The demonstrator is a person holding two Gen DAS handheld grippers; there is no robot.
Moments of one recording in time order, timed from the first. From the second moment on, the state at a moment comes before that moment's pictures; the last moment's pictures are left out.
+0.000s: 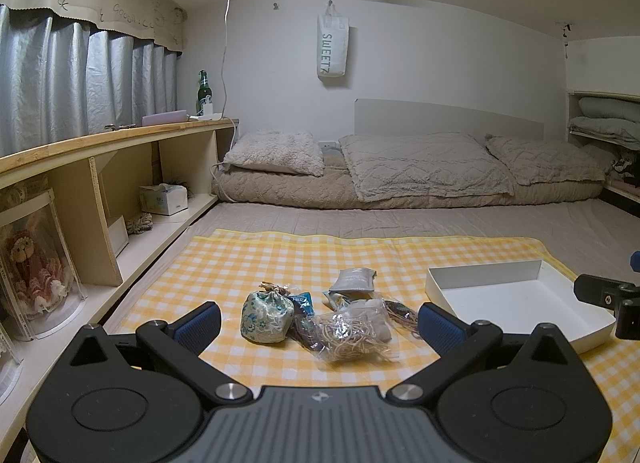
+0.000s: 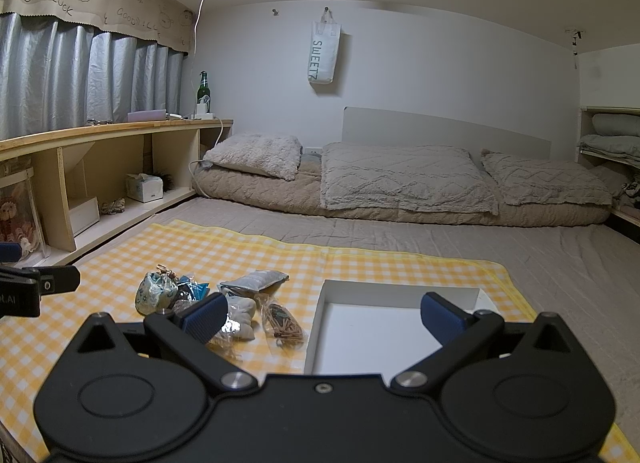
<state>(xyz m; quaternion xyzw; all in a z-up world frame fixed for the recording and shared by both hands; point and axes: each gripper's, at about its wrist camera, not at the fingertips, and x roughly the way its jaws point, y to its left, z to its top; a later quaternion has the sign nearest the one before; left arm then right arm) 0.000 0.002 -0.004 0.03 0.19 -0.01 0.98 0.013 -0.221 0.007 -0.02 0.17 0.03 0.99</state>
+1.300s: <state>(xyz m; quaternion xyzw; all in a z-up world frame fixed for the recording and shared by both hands) 0.029 -0.001 0.054 0.06 0.11 0.02 0.99 0.039 -0.225 0.059 -0.01 0.10 0.06 0.99</state>
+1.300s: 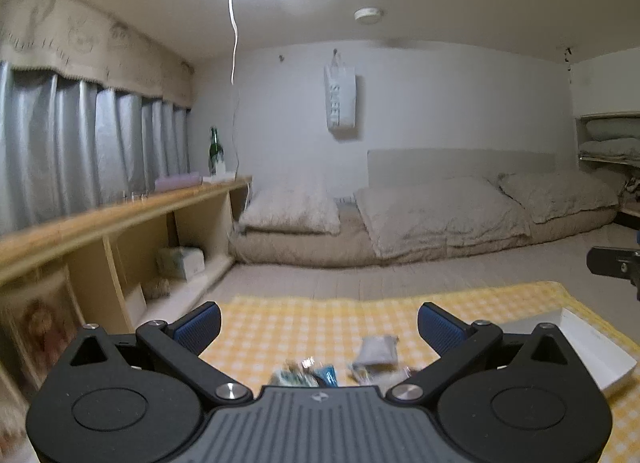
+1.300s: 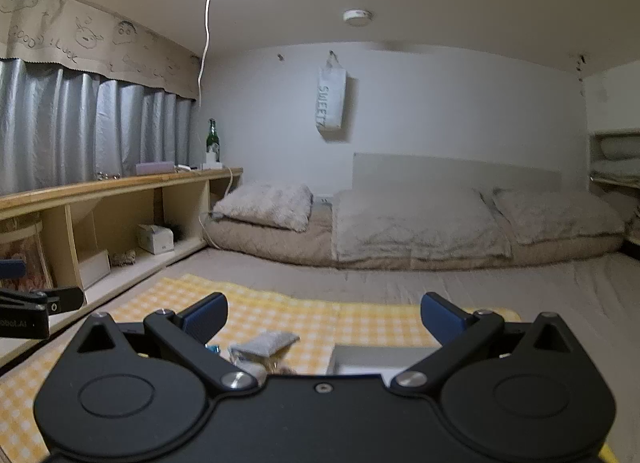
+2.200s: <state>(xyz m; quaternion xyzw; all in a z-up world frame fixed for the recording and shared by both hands) 0.201 0.035 0.017 0.03 0.19 0.05 0.98 0.217 -0.145 0.001 0.03 0.28 0.13 0.95</state>
